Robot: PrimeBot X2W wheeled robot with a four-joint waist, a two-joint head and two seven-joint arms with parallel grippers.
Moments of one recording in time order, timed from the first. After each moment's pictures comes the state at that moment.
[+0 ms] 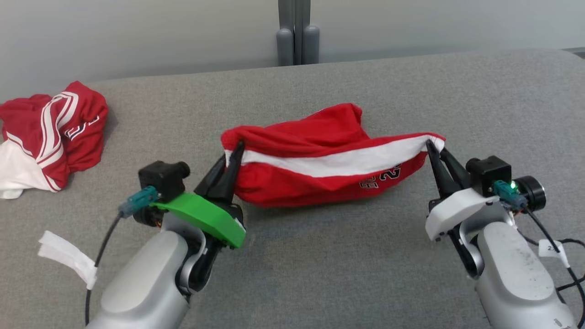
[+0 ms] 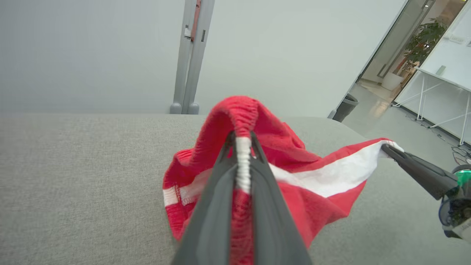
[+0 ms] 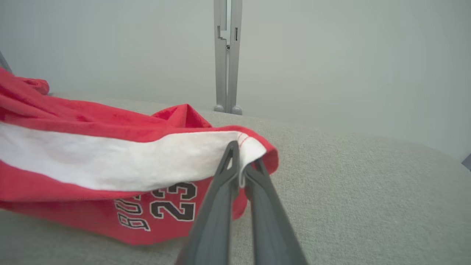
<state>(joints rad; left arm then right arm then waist) -0.52 0.24 -0.69 0.43 -0.84 -0.11 -0.25 -0.44 -0.09 0.08 0.52 0.07 0.13 -0.24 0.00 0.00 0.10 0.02</state>
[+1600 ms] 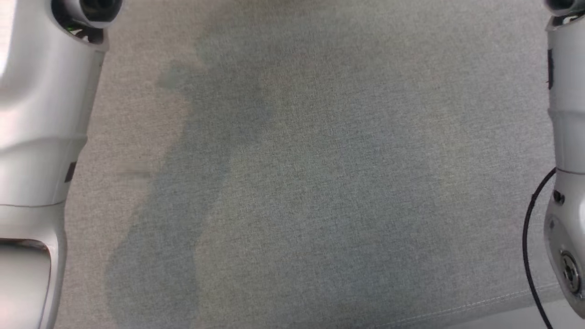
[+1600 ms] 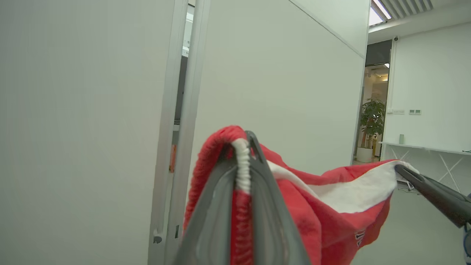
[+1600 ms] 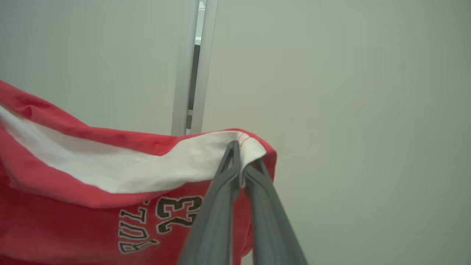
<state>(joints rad) -1.33 0.25 -0.50 0.42 -0.78 -0.10 -0.21 -1.25 -0.15 0.07 0.38 0.16 0.13 -0.10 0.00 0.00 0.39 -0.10</state>
